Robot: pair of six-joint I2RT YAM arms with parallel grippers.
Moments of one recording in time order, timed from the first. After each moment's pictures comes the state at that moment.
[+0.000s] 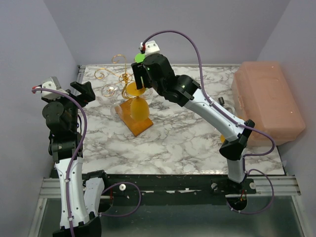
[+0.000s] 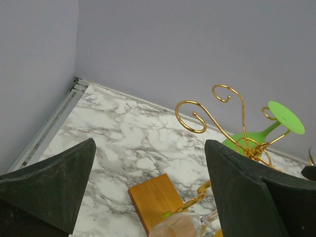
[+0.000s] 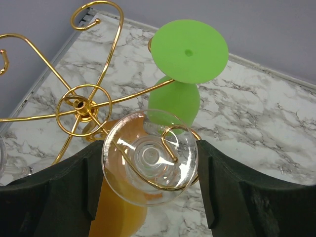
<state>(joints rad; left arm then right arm) 0.21 0.71 0.98 -0.19 0.07 -0.39 0.98 1.96 2.29 -0.70 0.50 0.19</state>
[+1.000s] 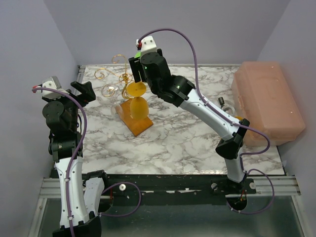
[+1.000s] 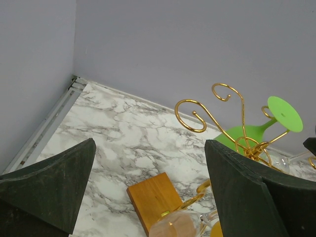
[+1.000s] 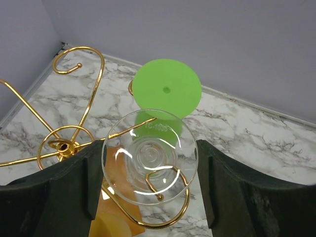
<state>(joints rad) 0.21 0.72 0.98 -0.19 0.08 -0.40 0.99 2.01 2.32 -0.54 0.64 0.05</state>
